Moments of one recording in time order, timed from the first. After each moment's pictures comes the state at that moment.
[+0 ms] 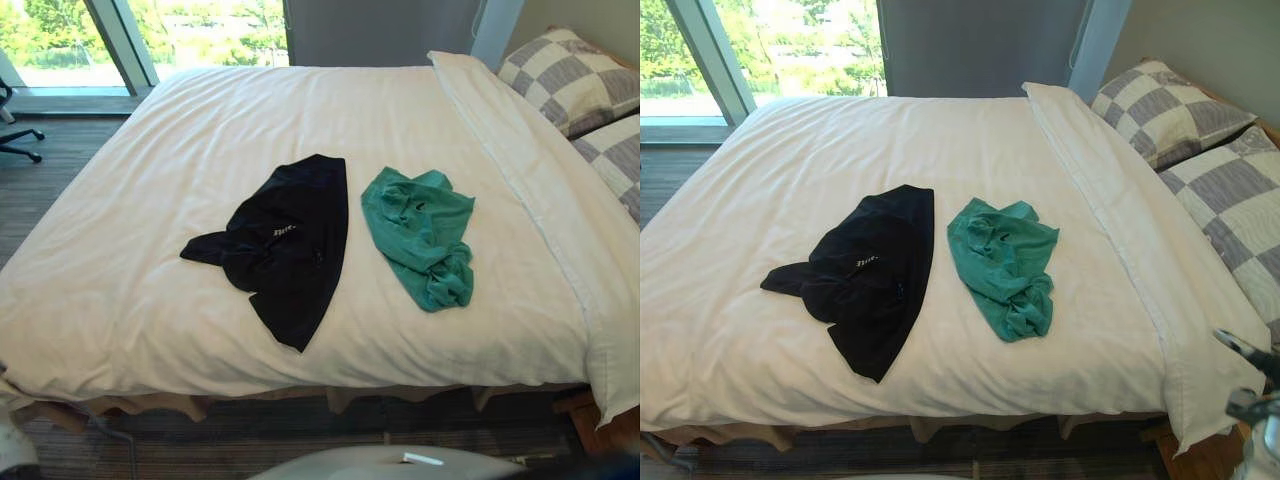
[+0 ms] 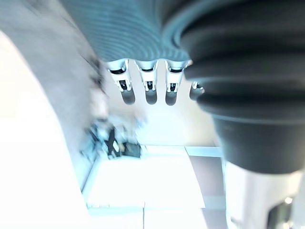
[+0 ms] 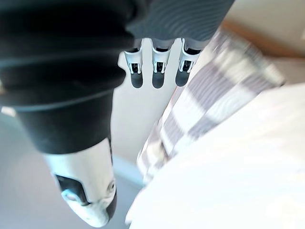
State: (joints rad) left arm 0.09 0.57 0.81 0.27 -0.40 -0.20 0.09; right arm 0.15 -0.49 -0.70 0.08 0.06 -0.06 0.09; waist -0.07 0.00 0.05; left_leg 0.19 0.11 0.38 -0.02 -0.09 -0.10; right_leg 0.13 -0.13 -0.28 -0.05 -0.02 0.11
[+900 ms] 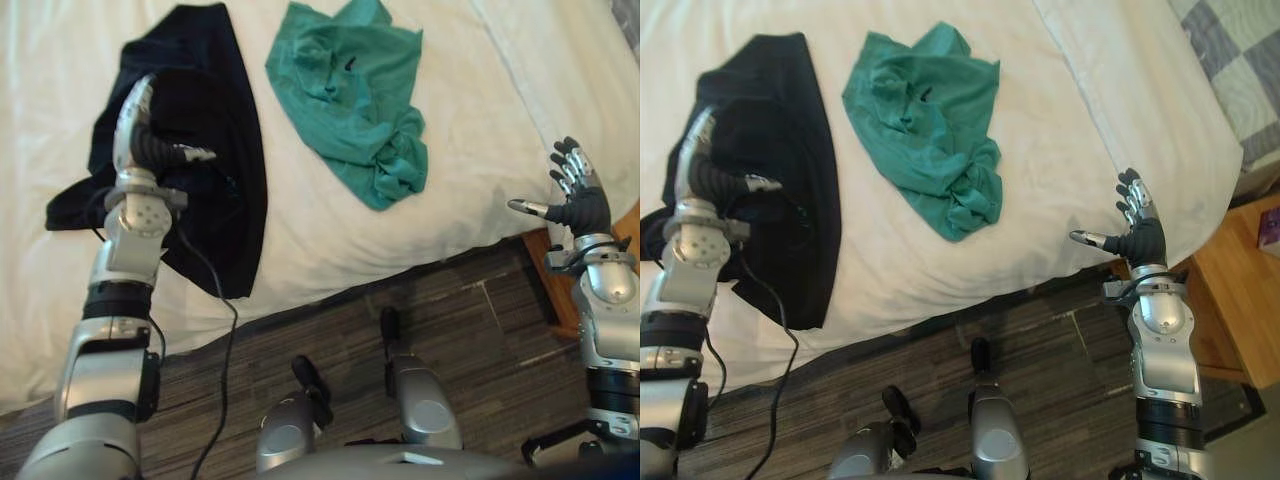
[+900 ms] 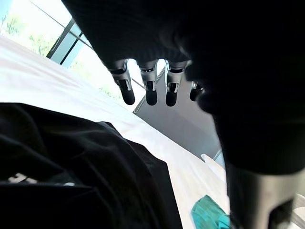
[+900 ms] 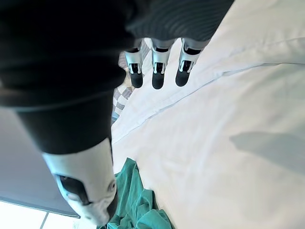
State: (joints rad) left arm -0.67 0.68 0.09 0.56 0.39 -0.12 0.30; right arm -0.19 -0.46 -0.27 -0.04 0.12 -0.03 0.05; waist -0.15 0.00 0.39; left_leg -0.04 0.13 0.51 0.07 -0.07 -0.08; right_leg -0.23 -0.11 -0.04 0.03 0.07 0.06
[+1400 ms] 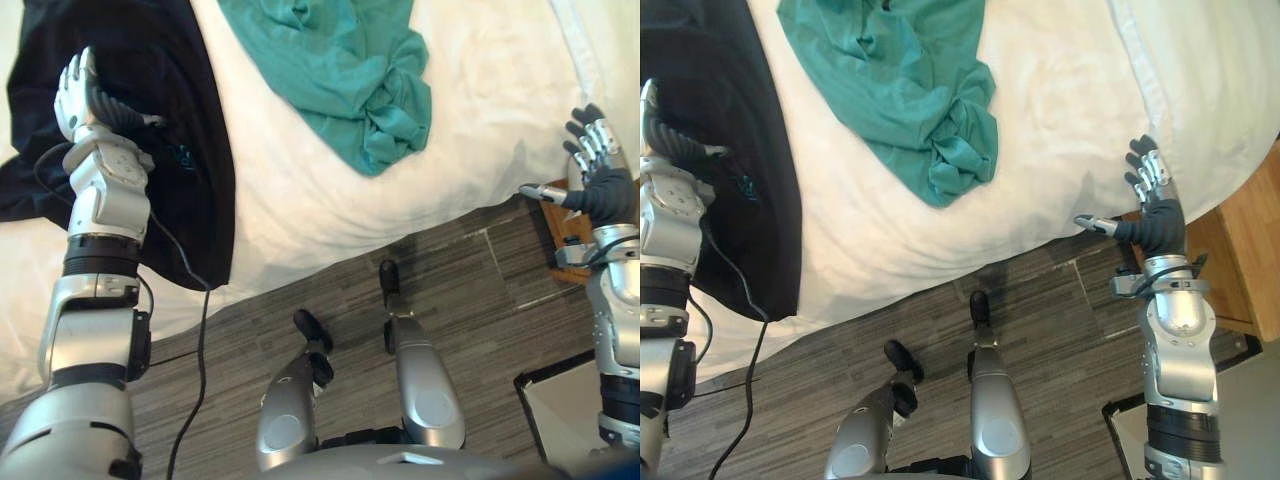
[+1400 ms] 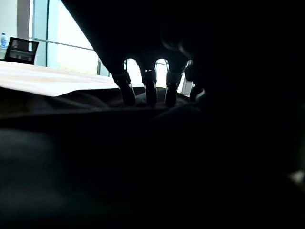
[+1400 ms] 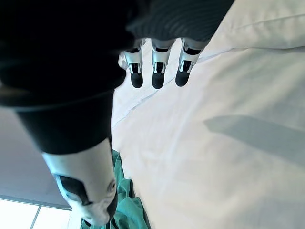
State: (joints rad) left arm -0.86 0.73 0.04 0.58 0.50 0.39 0.17; right arm -0.14 -0.49 -0.33 -0.25 0.18 -0.04 0.06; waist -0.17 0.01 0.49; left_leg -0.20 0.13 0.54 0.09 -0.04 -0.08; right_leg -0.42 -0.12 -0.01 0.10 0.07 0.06
